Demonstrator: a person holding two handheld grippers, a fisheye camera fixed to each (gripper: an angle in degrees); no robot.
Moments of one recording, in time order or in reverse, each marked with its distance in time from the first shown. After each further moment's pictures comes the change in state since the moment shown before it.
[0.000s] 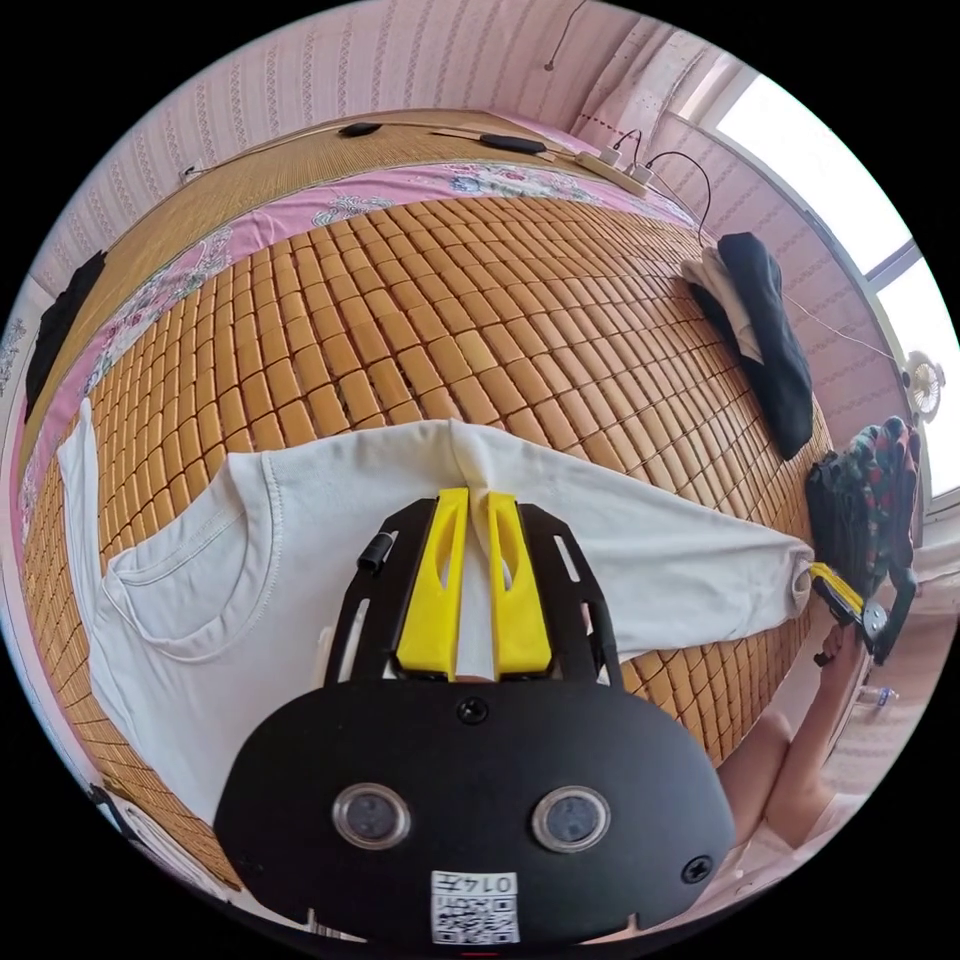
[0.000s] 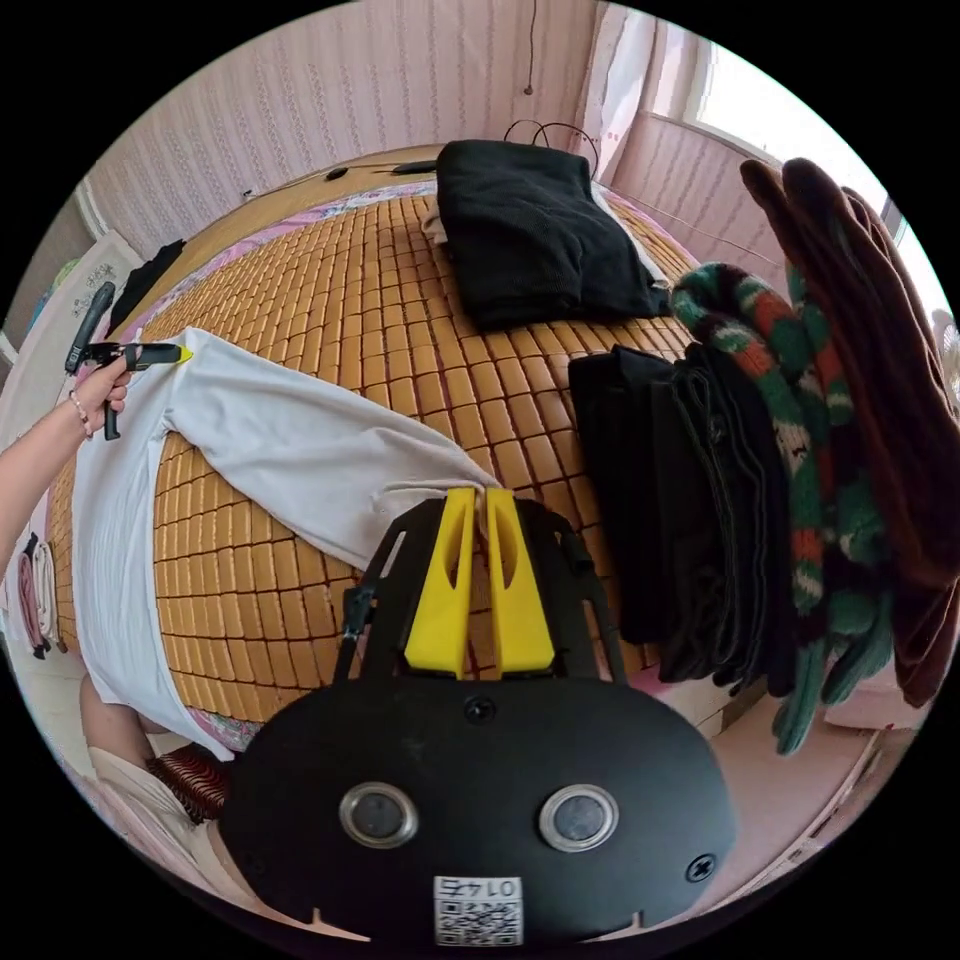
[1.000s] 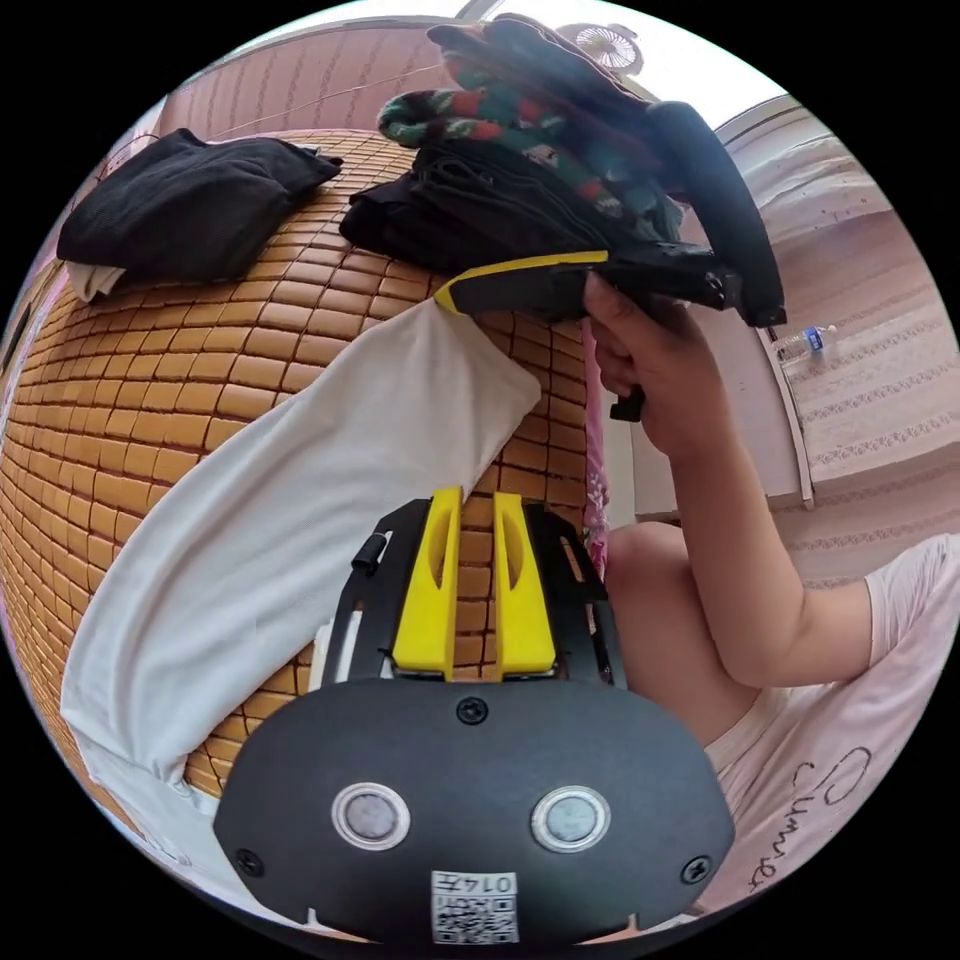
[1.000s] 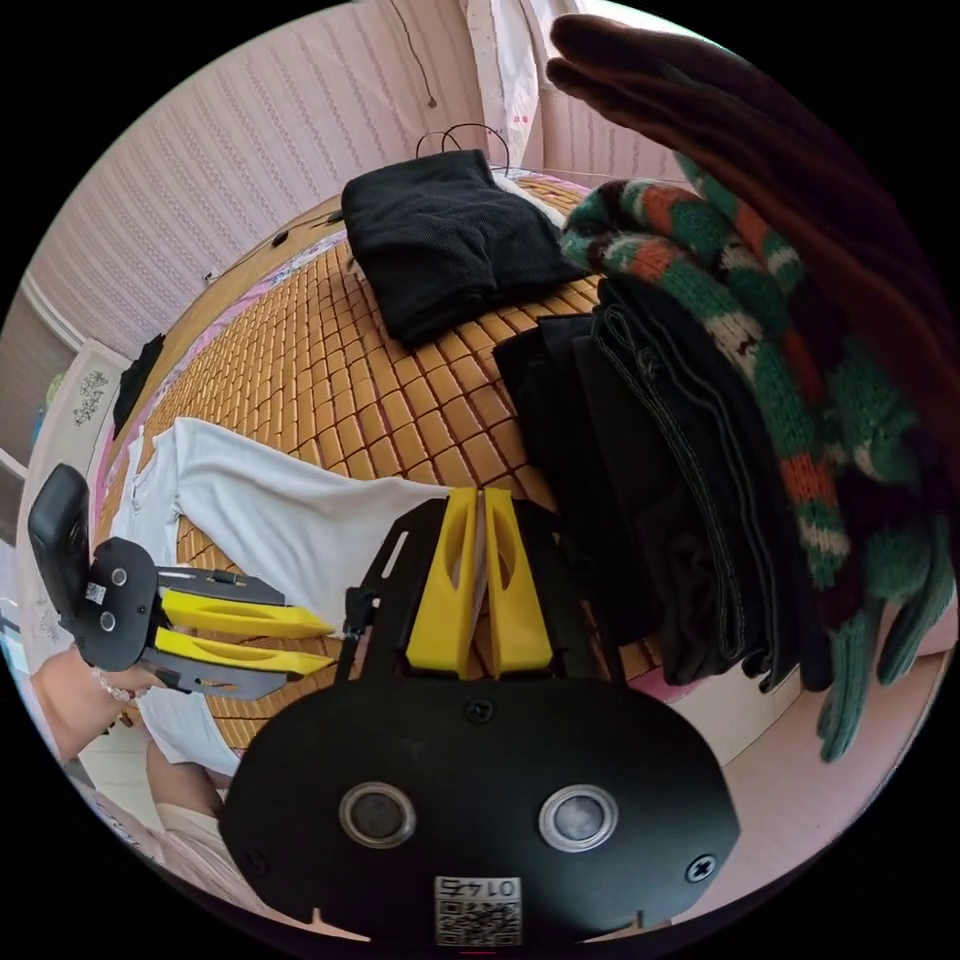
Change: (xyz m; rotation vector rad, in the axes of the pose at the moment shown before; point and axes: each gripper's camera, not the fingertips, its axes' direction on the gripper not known) left arm 0.407 0.112 0.125 -0.255 0.355 0.863; right arm 0.083 0.019 0.023 0.038 -0.153 0.224
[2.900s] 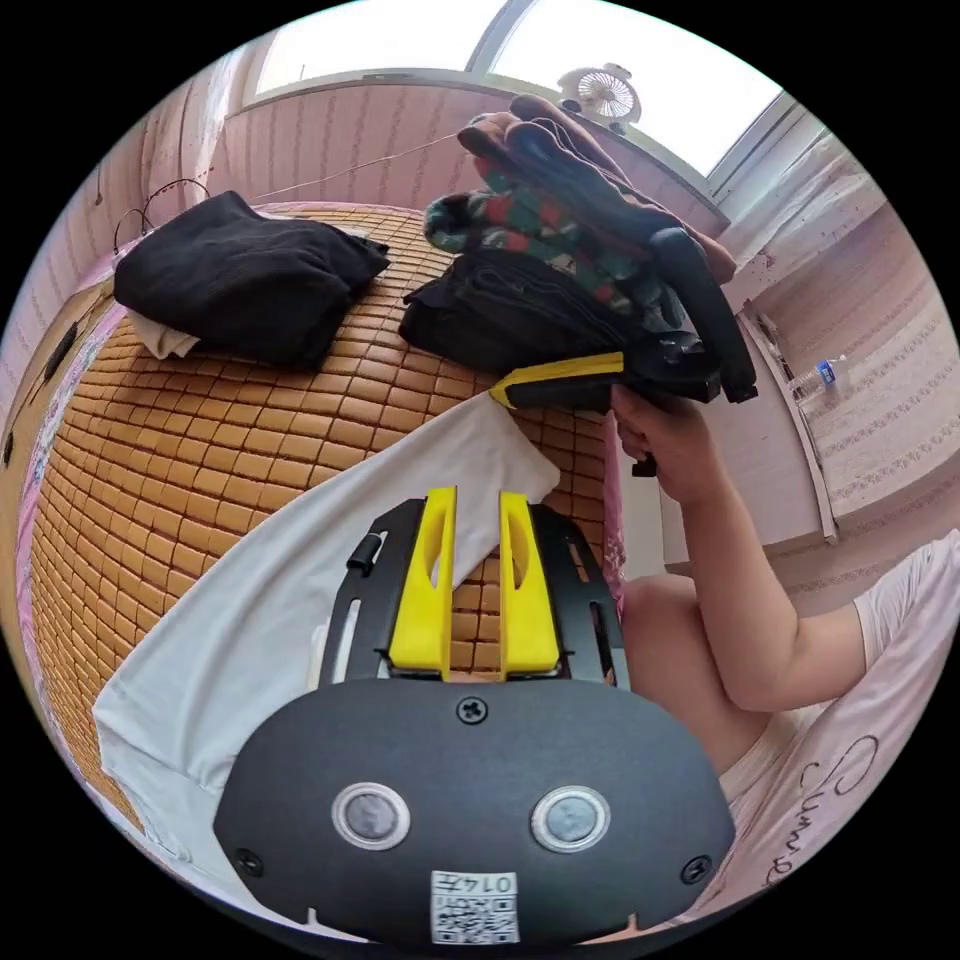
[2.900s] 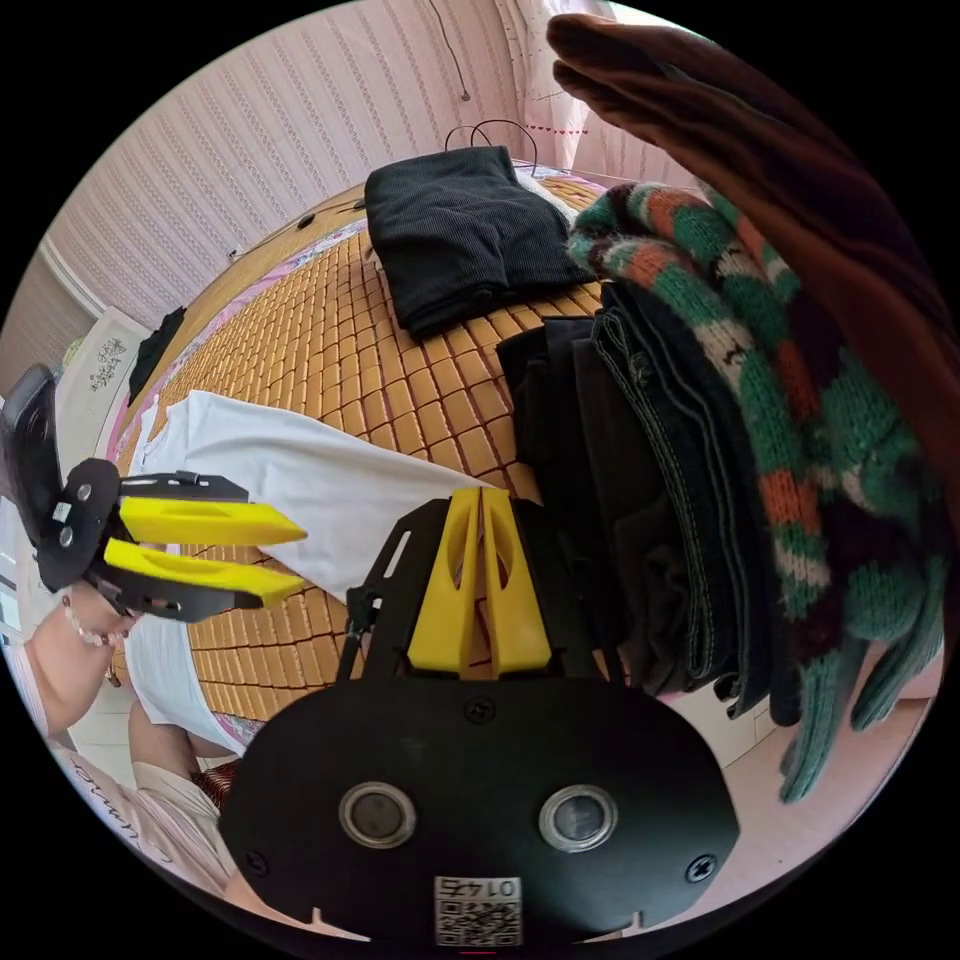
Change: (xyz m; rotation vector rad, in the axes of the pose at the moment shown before) left arm 0.034 0.000 -0.018 0.166 -0.111 -0.012; right arm 0.025 -0.002 -0.021 -0.027 -0.015 -0.089
